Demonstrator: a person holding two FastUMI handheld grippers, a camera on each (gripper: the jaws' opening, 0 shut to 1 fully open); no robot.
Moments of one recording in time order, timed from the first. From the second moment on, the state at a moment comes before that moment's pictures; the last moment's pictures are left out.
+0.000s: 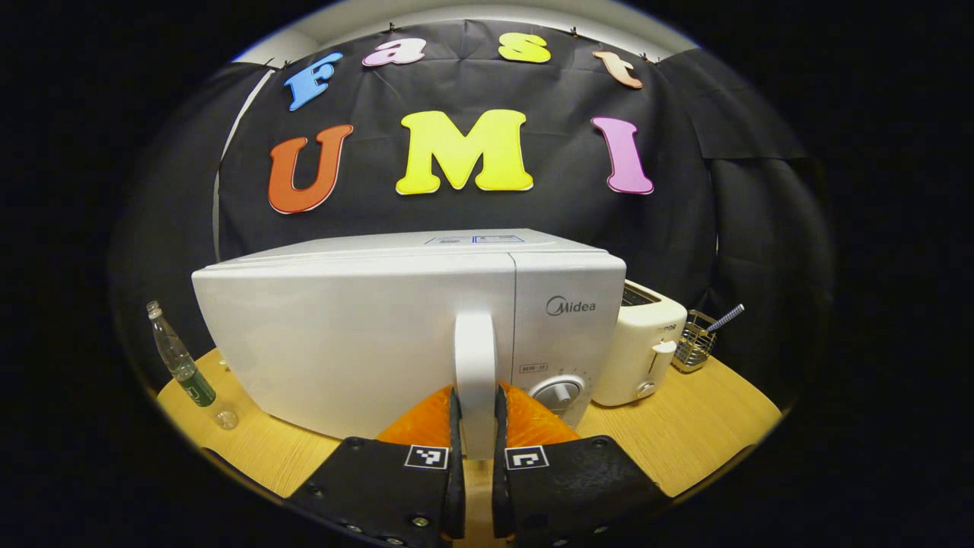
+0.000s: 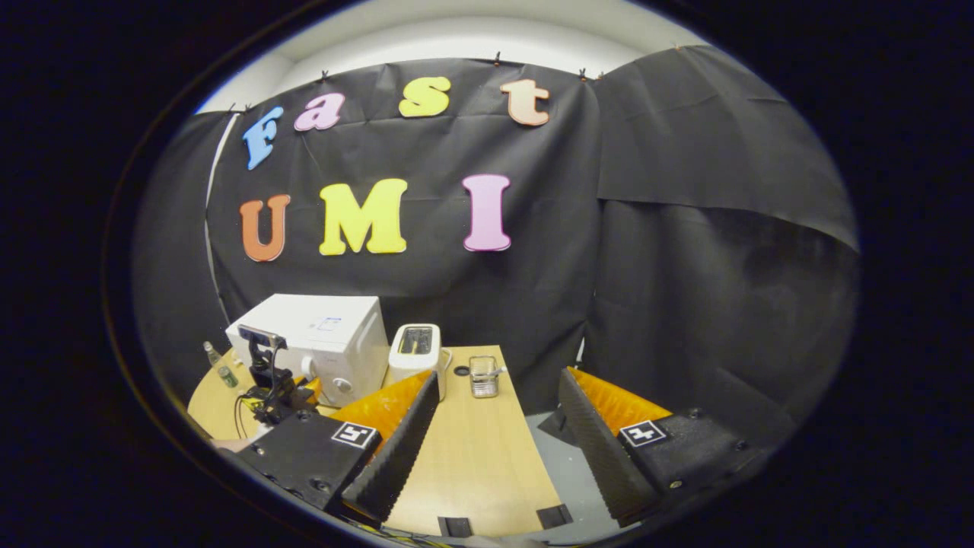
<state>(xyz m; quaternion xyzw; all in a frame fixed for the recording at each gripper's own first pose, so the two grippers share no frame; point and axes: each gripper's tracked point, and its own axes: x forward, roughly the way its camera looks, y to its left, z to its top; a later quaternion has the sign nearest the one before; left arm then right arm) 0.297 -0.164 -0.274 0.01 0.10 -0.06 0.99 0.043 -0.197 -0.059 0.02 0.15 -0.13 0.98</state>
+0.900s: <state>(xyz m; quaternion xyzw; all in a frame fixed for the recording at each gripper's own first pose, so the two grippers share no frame) 0.176 -0.108 -0.285 0.02 0.15 -0.07 0.99 0.064 -0.124 -0.069 0.03 0.14 -0.05 0.99</state>
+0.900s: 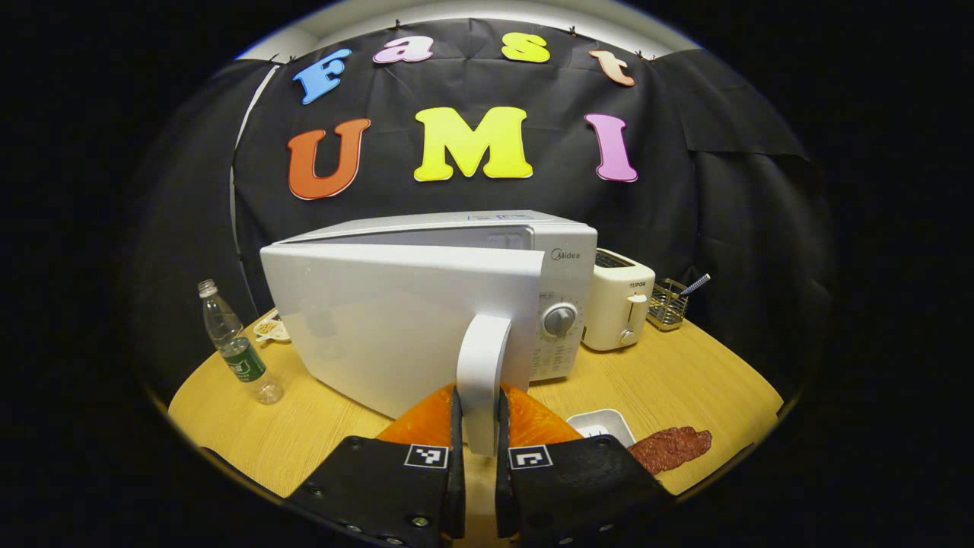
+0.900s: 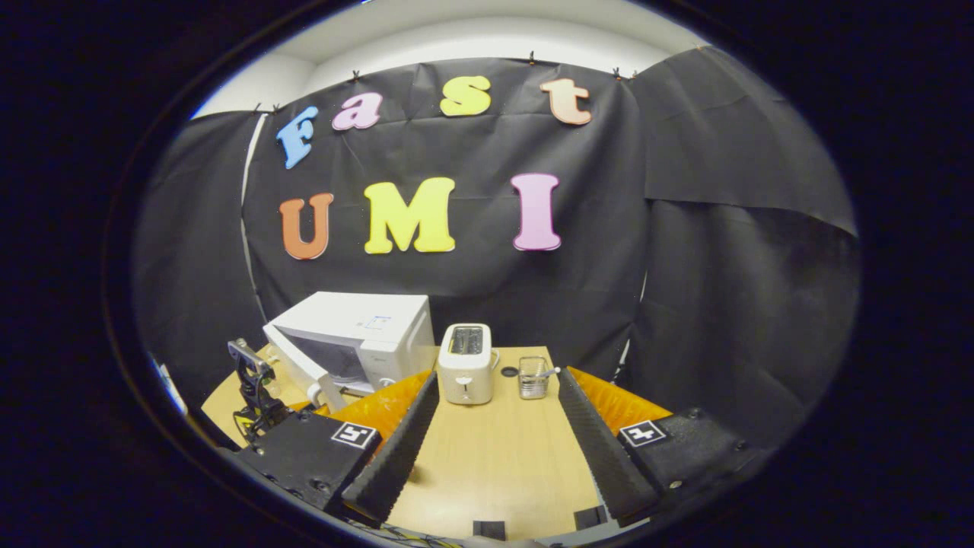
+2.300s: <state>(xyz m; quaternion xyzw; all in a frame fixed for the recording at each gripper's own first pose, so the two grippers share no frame) 0.036 0.125 -0.263 0.09 0.13 0.06 0.98 0.035 0.004 -0.169 0.05 0.20 0.02 0.98</state>
